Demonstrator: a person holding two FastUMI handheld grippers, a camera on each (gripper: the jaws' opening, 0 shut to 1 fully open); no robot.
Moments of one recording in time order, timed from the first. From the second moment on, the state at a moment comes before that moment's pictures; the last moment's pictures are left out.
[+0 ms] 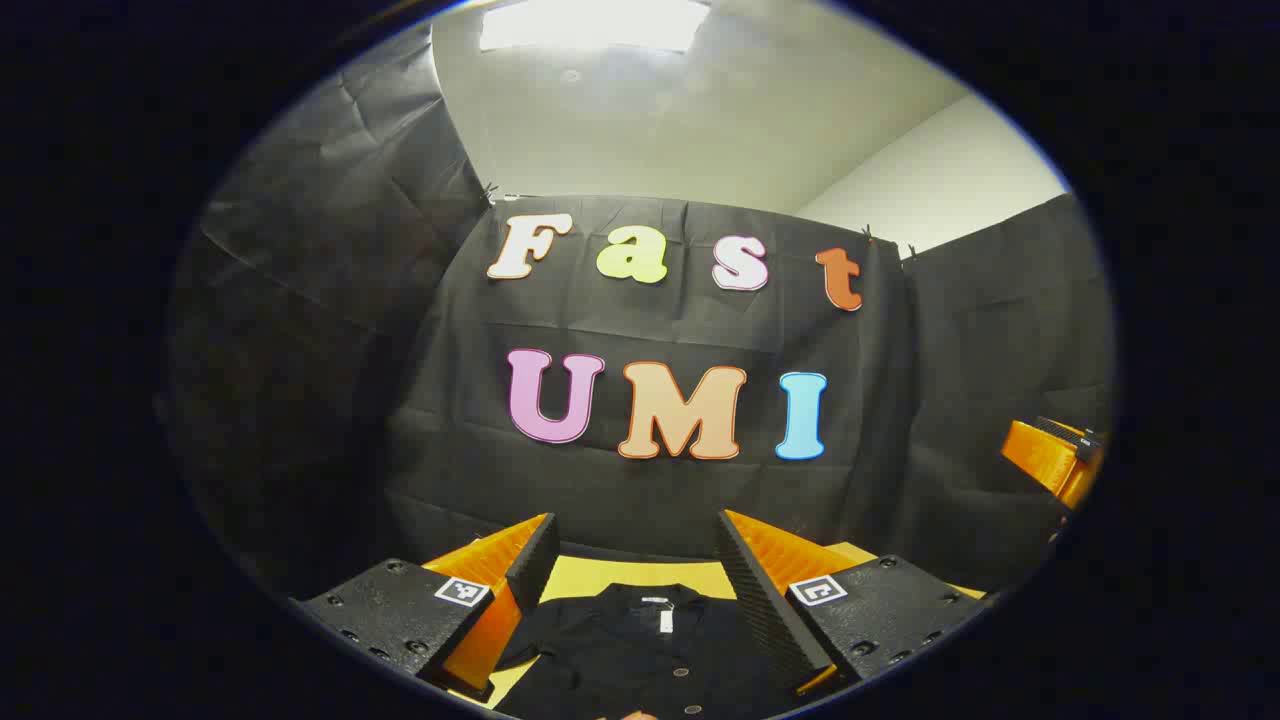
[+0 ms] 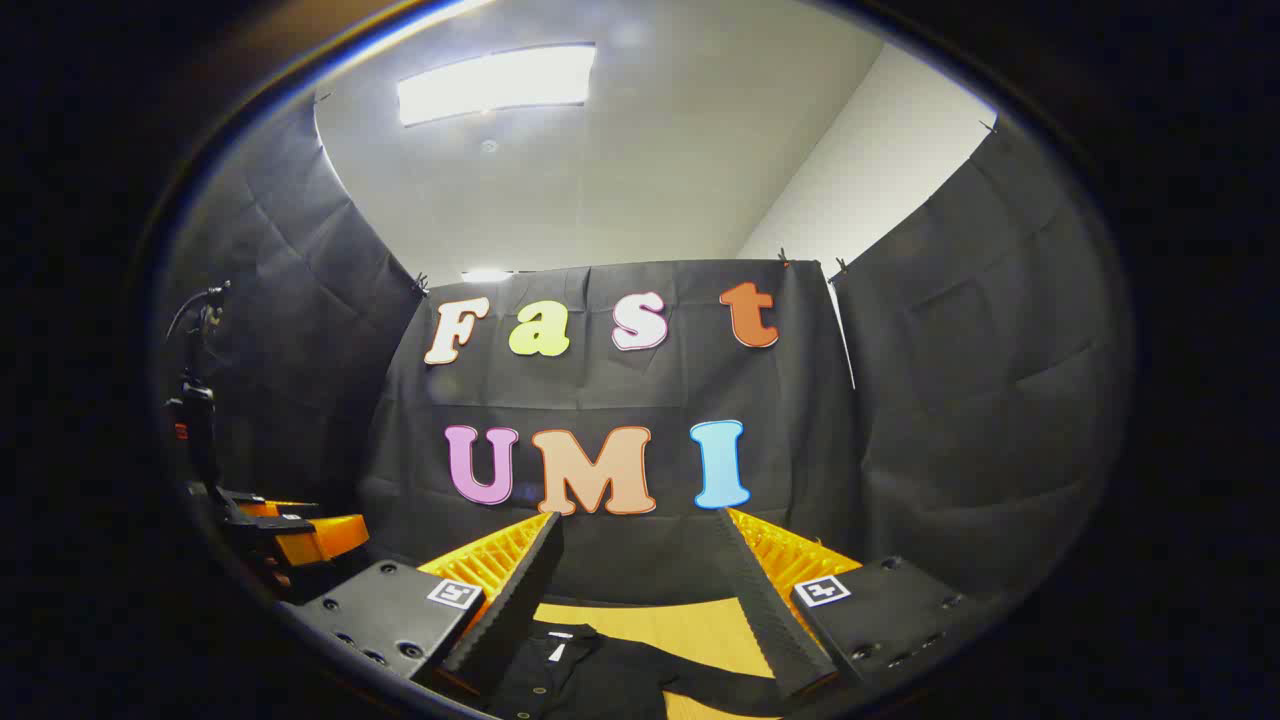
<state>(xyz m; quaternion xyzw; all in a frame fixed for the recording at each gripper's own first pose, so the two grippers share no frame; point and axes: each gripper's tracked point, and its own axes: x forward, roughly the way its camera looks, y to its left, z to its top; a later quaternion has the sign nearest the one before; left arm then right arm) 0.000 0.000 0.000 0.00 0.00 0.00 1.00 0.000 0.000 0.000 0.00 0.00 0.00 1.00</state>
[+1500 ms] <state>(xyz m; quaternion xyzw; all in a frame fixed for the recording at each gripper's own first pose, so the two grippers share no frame) -0.028 0.053 -0.011 0.04 0.00 0.06 1.00 0.008 0.051 -0.037 0.00 0.03 0.06 1.00</state>
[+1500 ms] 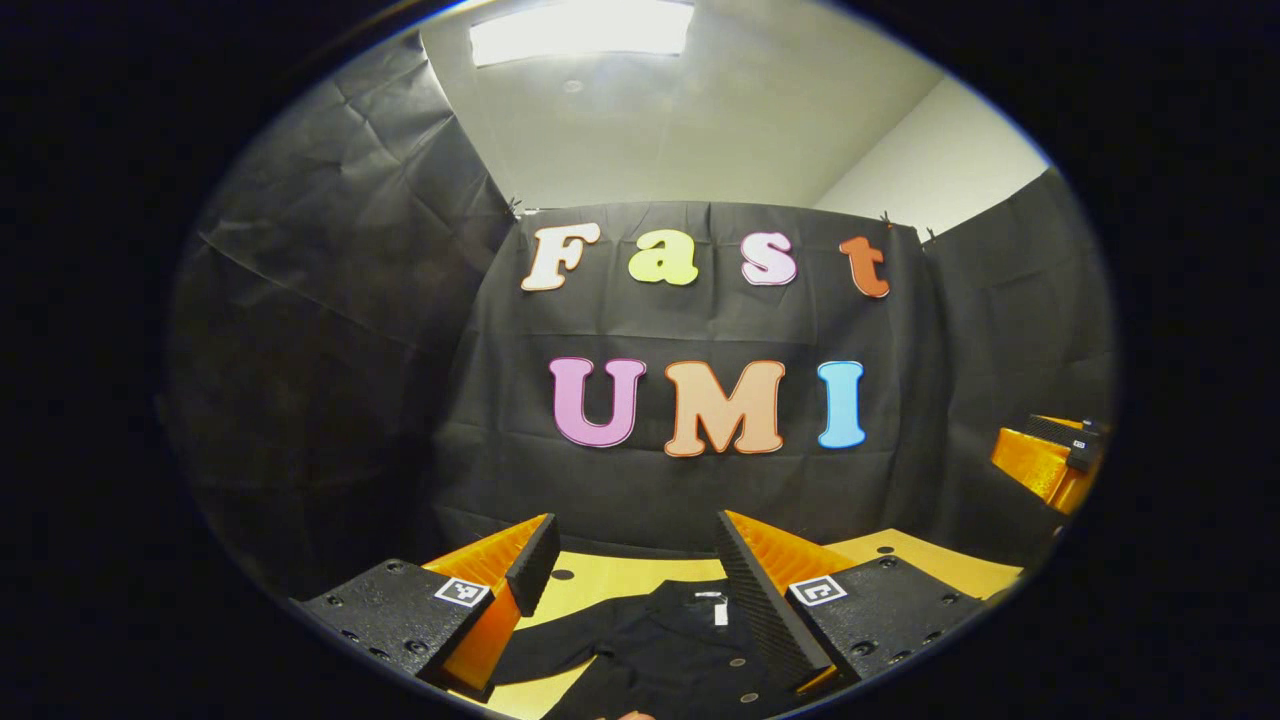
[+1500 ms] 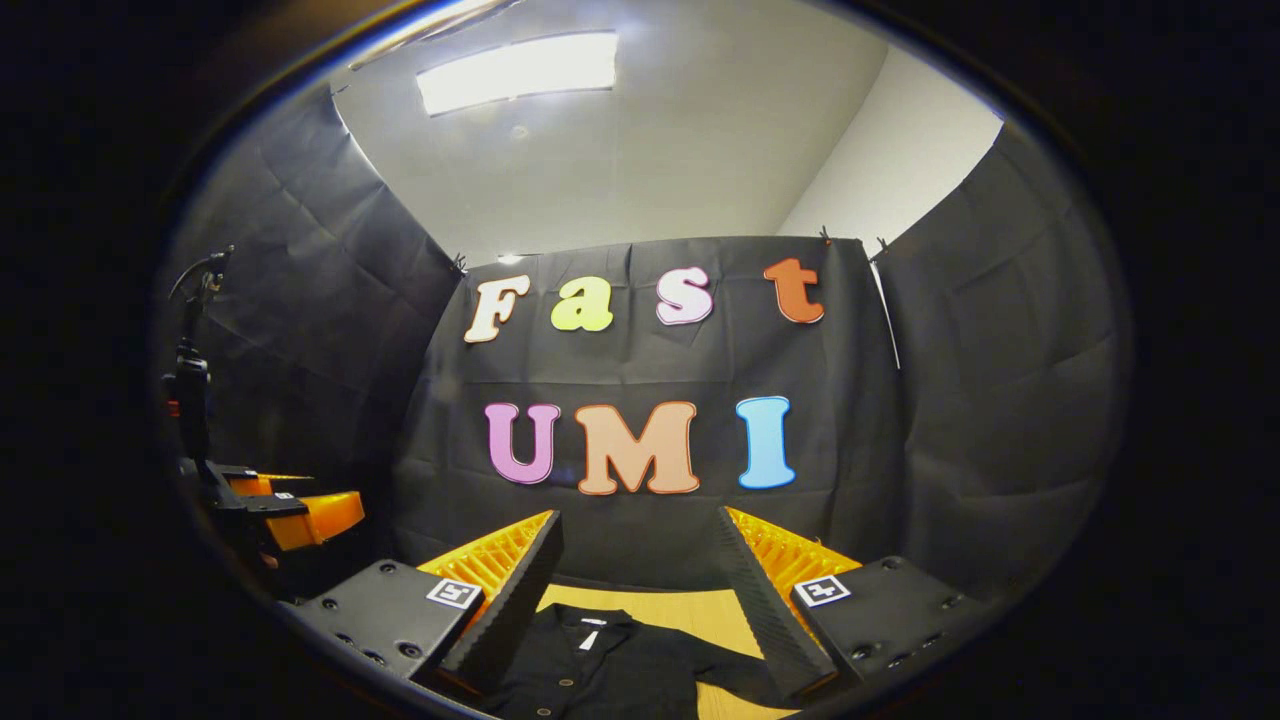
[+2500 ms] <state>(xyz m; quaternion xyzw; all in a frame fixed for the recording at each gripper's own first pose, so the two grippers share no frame) -0.031 0.063 -0.014 0.05 0.00 0.06 1.00 0.012 0.064 -0.052 -0.01 0.05 0.07 1.00</state>
